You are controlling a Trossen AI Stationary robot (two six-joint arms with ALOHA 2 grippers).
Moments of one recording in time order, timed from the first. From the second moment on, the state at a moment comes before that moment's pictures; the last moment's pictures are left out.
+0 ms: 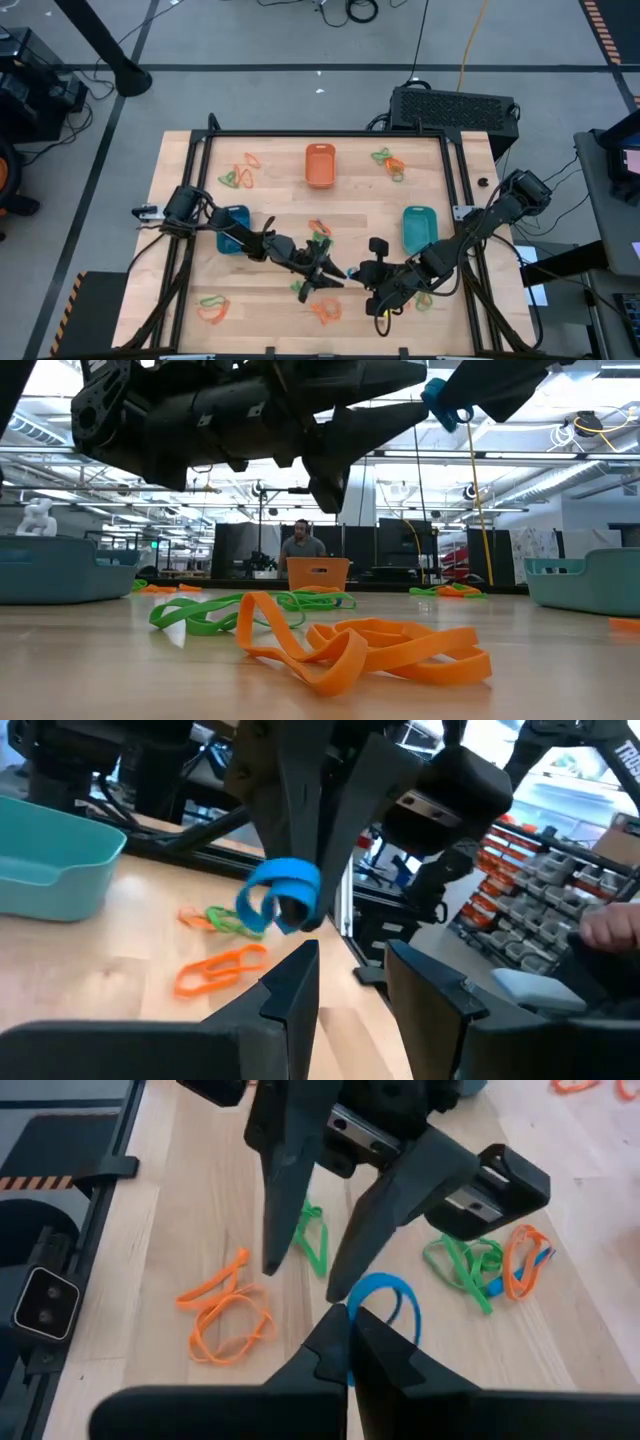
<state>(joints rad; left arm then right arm) -0.30 2.04 0.87 1.20 0.13 -0.38 0.61 1.58 1.07 -0.32 0.50 0.54</state>
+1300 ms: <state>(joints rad) -0.30 2.04 0.90 1.24 0.01 -0.38 0.57 1.58 1.07 -0.32 0.50 0.48</state>
